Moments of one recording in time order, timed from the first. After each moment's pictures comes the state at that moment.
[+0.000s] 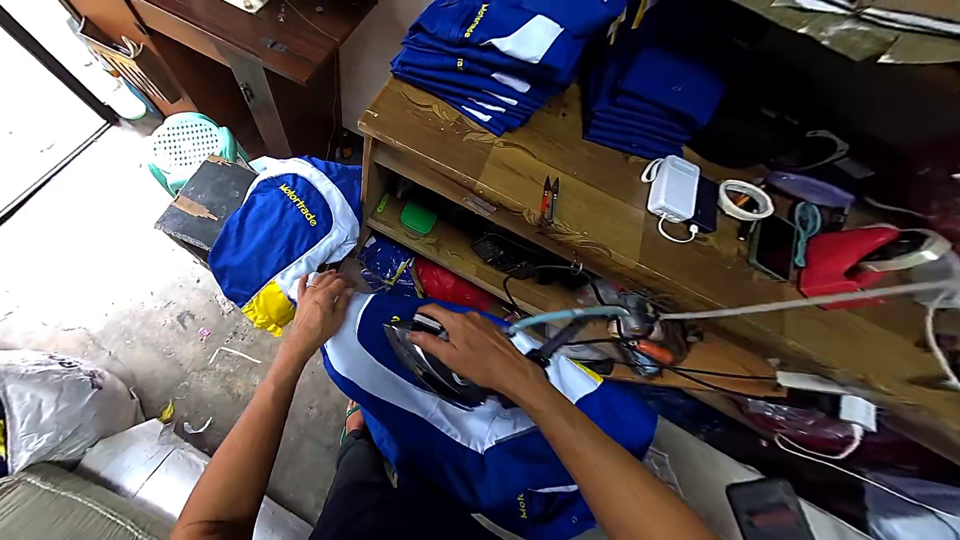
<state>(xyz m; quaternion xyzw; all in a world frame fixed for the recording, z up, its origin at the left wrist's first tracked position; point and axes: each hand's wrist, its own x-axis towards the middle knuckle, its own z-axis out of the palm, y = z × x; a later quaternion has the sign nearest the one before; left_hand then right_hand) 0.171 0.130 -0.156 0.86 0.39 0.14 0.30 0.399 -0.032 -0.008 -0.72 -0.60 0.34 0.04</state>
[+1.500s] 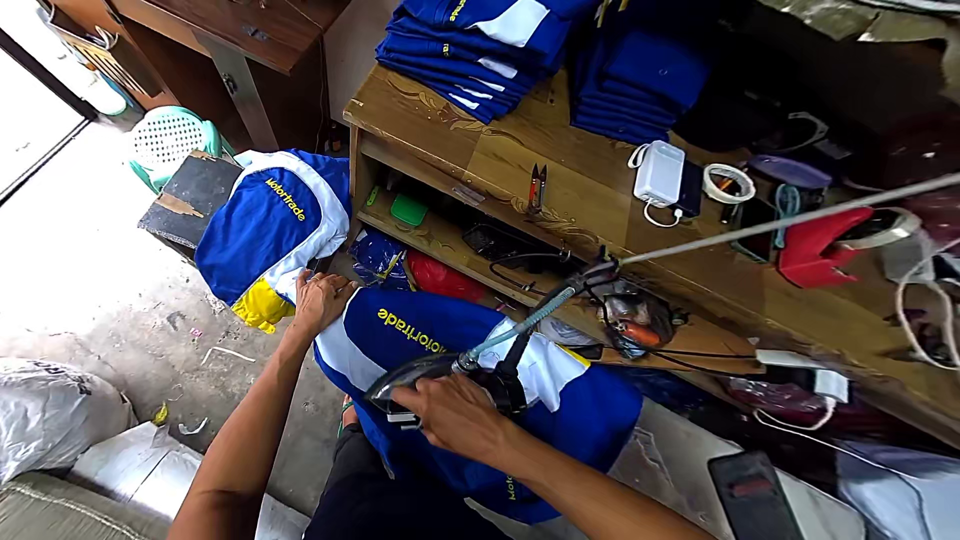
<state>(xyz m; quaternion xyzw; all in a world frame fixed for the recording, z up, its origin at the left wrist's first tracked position) 0.201 0.137 -0.164 0.85 0.42 0.00 0.31 0.354 -0.105 -0.033 -0.59 -0.75 0.29 -0.07</state>
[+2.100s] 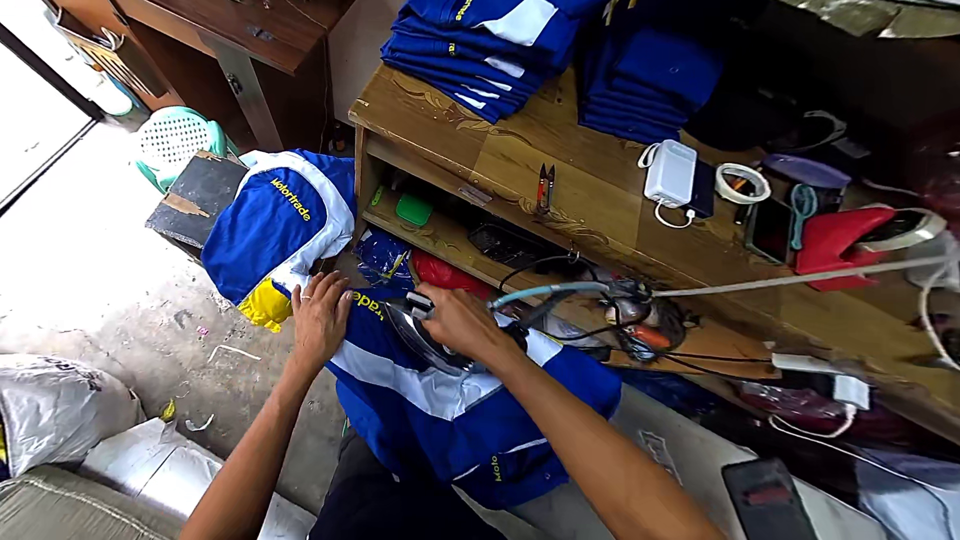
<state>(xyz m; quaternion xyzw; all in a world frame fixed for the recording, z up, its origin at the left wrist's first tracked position) 0.176 0.094 -0.166 0.84 0.45 0.19 0.24 0.407 -0.010 -0.032 -0.76 -0.58 0.29 0.01</state>
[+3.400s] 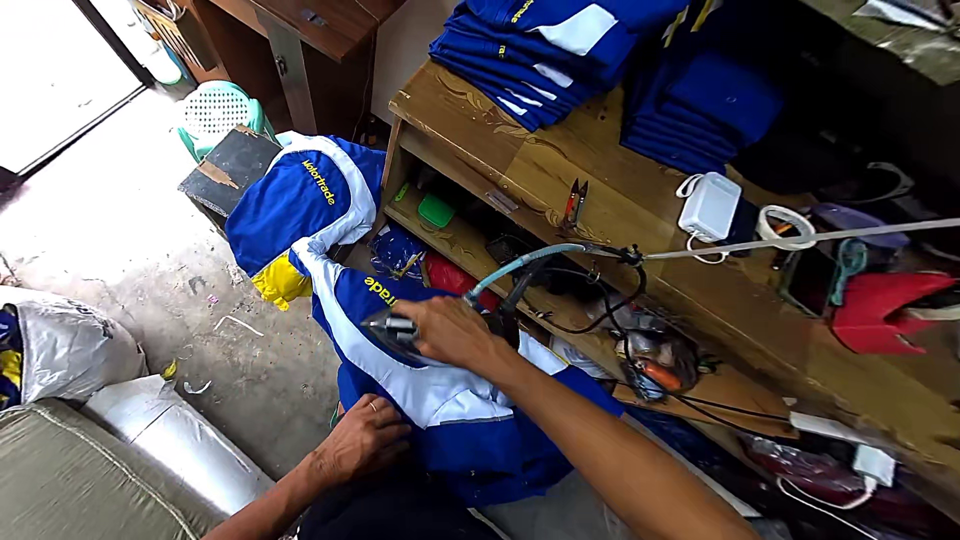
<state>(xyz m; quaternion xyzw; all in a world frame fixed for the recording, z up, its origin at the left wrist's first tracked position) 0.138 -0.102 -0.180 0.91 0.16 0.20 0.32 0.381 -0.013 -0.033 -0.60 -0.75 0.28 -0.07</state>
